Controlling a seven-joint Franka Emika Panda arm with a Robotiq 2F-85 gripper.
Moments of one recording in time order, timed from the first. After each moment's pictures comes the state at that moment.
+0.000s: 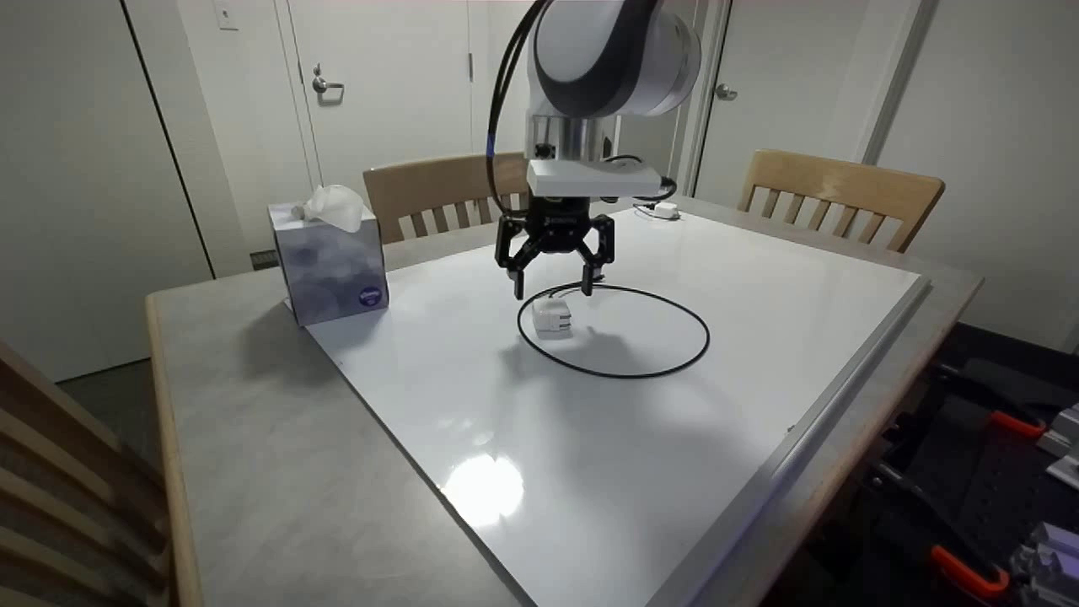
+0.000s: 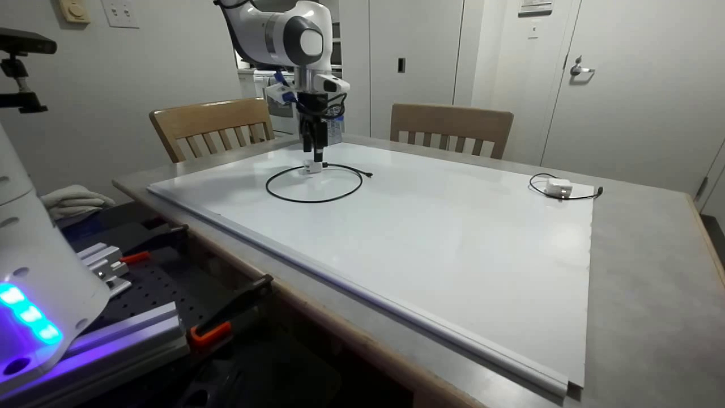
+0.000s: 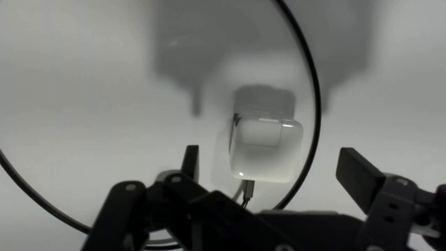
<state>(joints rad) 0.19 0.55 0.07 -2.00 0.07 2.52 0.60</state>
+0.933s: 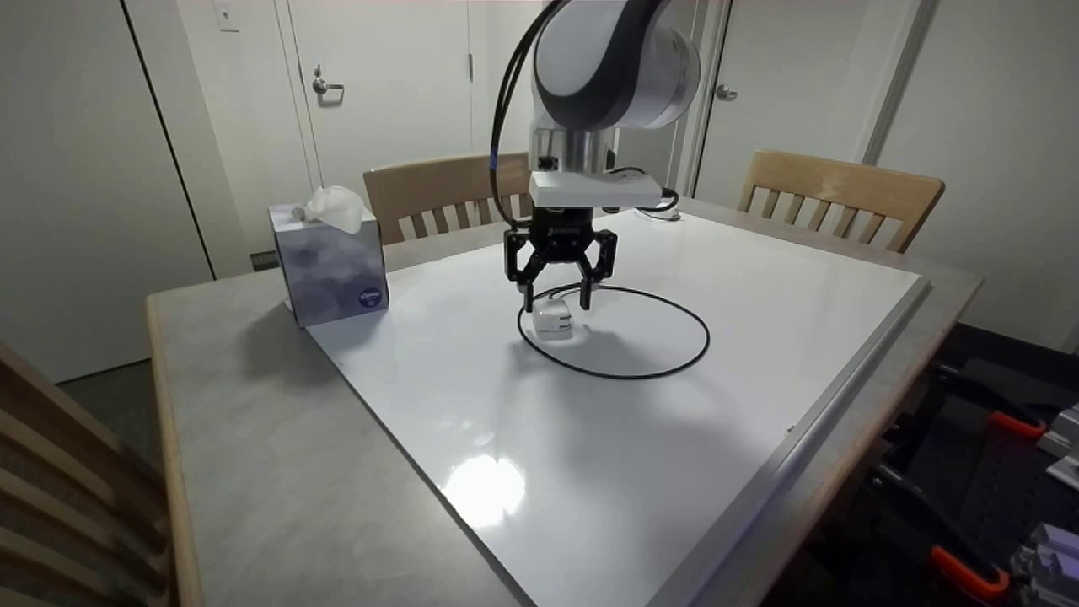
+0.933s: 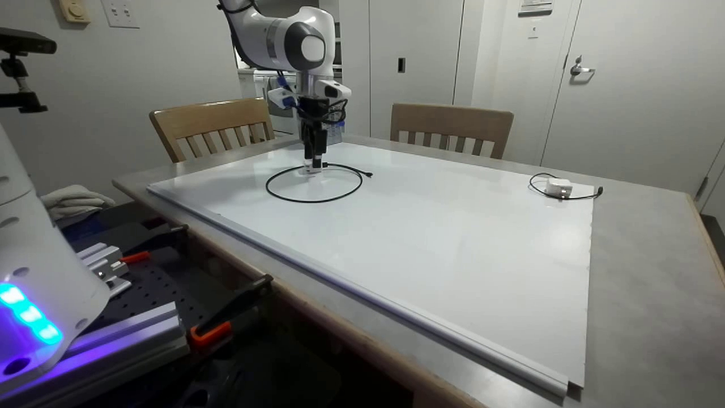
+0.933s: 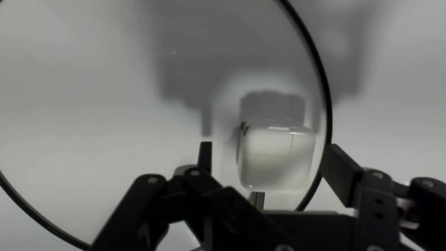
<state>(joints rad) 0.19 0.57 0.06 -2.00 0.10 2.52 0.59</state>
